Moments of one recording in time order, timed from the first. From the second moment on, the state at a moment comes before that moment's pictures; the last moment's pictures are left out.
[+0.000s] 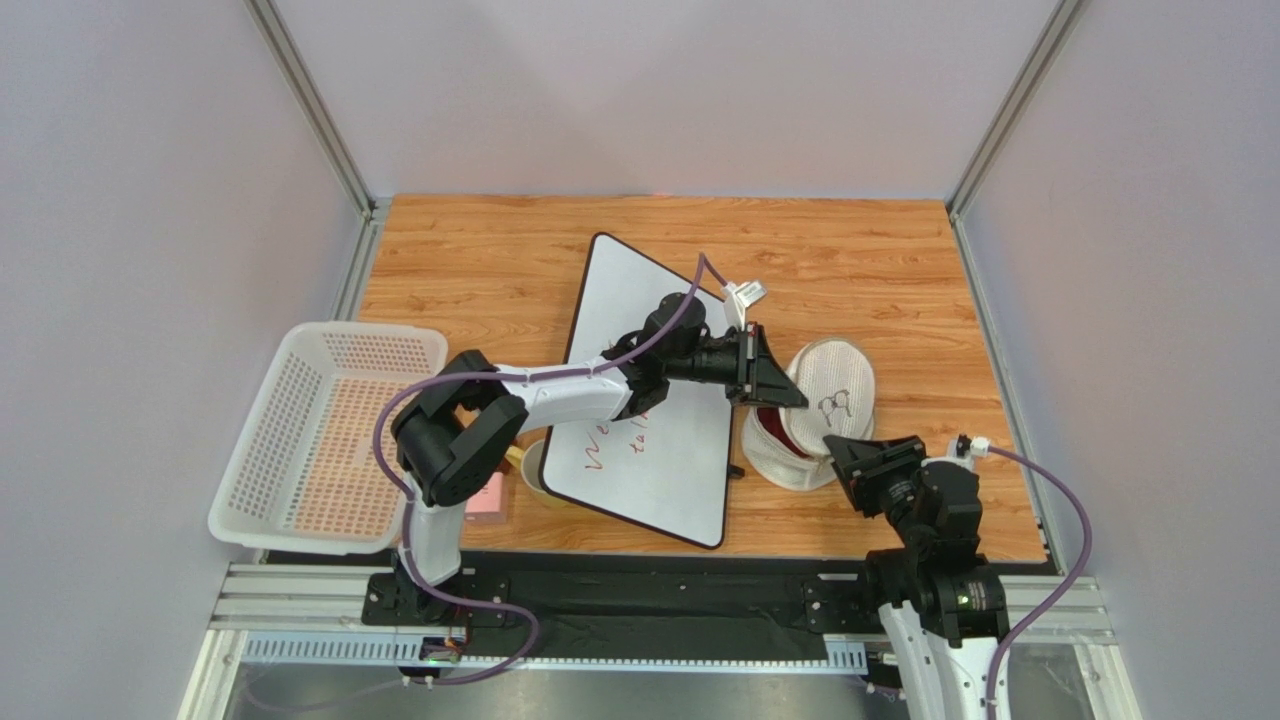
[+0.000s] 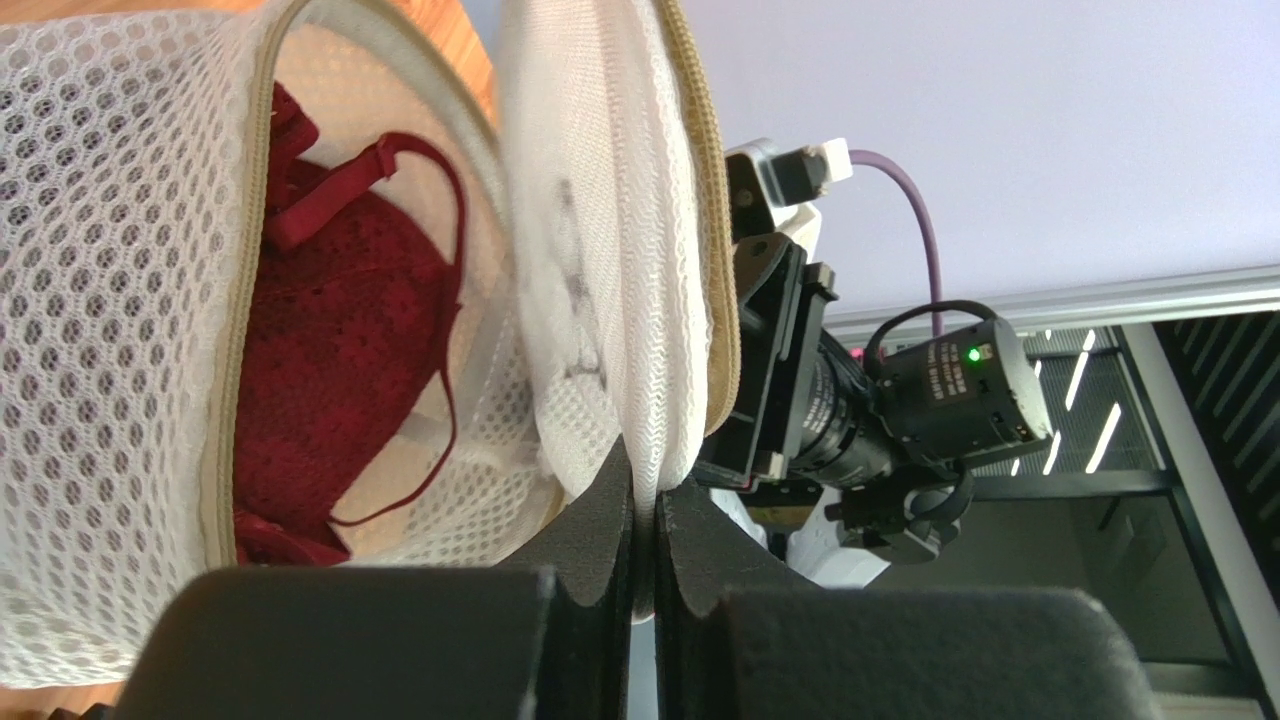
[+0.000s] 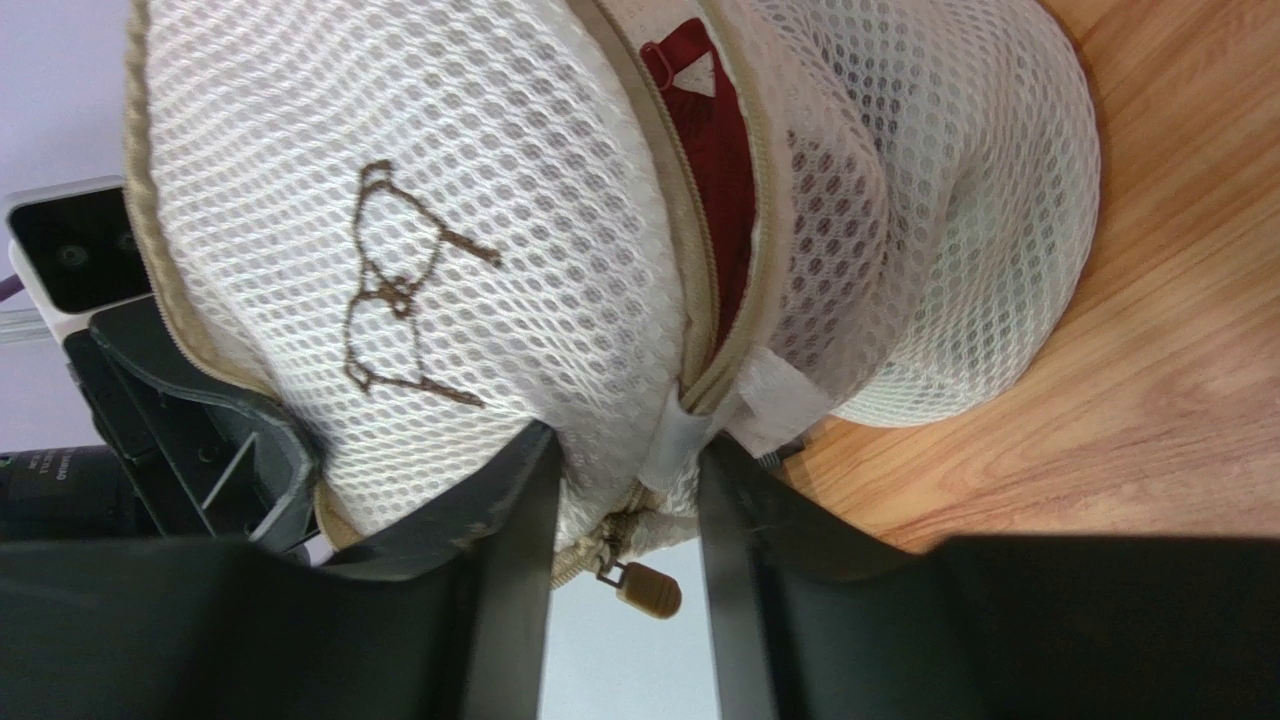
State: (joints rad) left arm -0.90 1.94 1.25 0.56 0.72 -1.16; right arm 0.06 0.01 0.34 -0.77 -0.11 1.25
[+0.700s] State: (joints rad) left arm -1.07 1.64 1.48 -0.37 0.01 -0.39; right arm 0.06 0.18 0.47 -0.92 -0.03 1.31
